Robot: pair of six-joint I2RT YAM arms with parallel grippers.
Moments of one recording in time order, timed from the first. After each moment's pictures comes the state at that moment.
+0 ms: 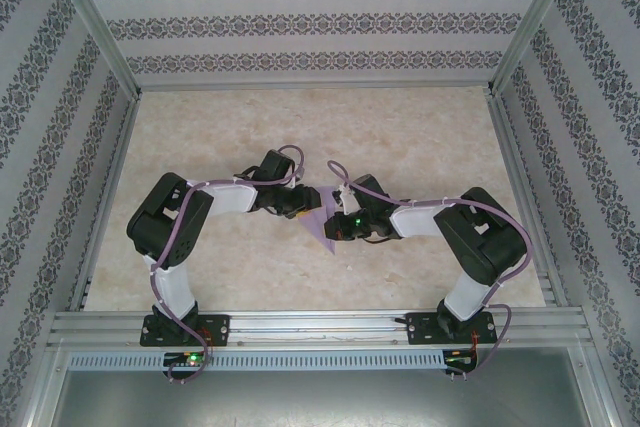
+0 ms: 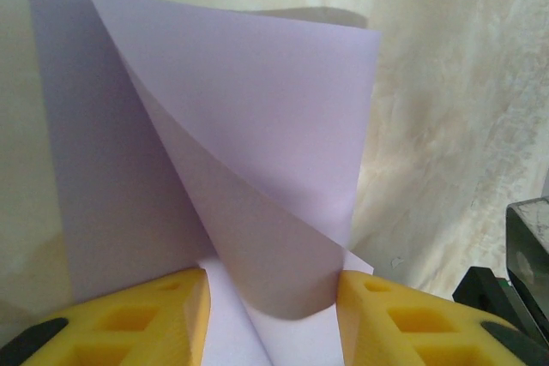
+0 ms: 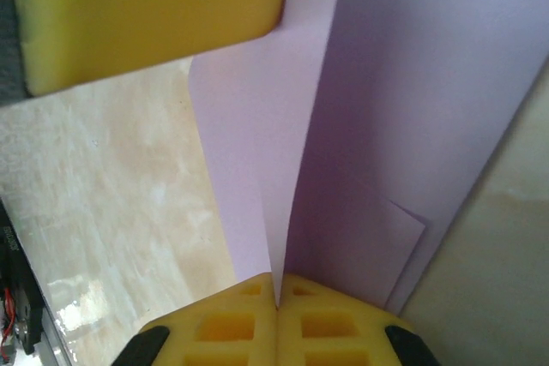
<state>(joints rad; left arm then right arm) -0.50 1.86 0.97 -0.08 0.51 -0.78 0.60 1.70 0.67 0.09 -0.58 0.57</state>
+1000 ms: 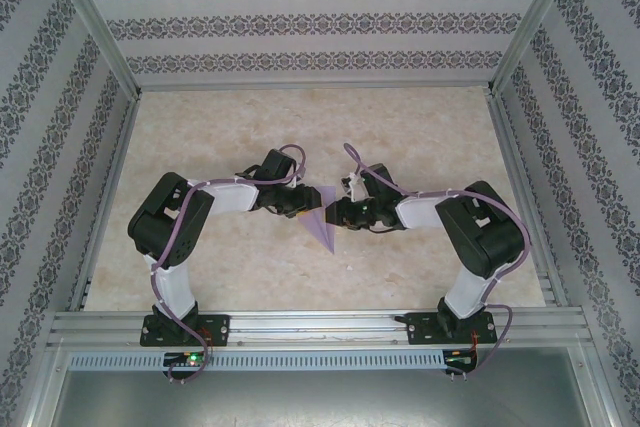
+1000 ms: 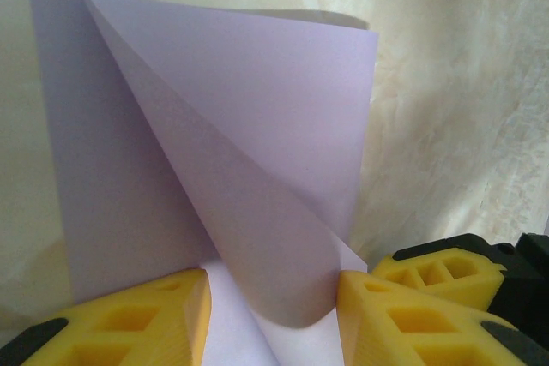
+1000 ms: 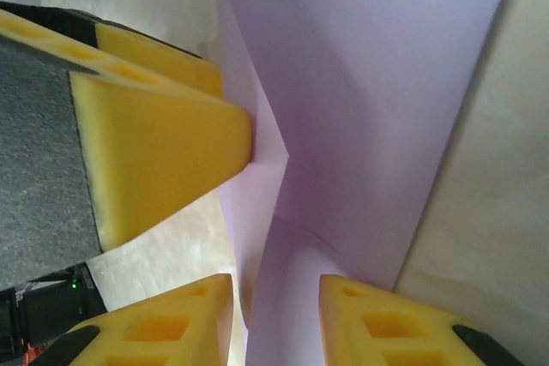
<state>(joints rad) -0.50 1.86 0.99 -0.10 0.49 -0.76 0.50 1.74 0.71 0.16 -0.69 0.68</state>
